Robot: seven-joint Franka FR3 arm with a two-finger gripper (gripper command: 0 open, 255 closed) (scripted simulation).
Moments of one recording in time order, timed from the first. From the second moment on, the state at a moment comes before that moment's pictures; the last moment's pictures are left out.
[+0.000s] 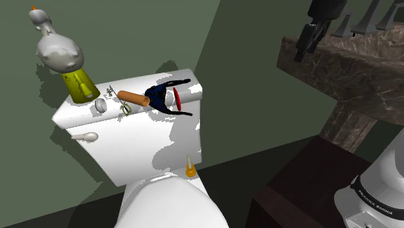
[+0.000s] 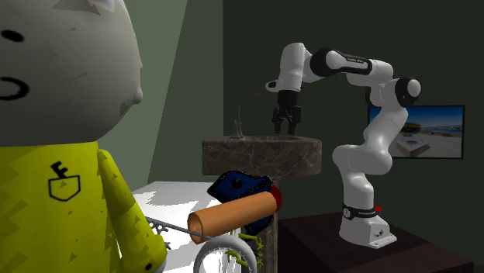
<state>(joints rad) 0.00 -0.79 -0.05 -2.37 -0.03 1.70 -0.15</state>
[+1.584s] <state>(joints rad) -0.12 -0.48 0.65 -2.38 -0.59 2.43 0.28</state>
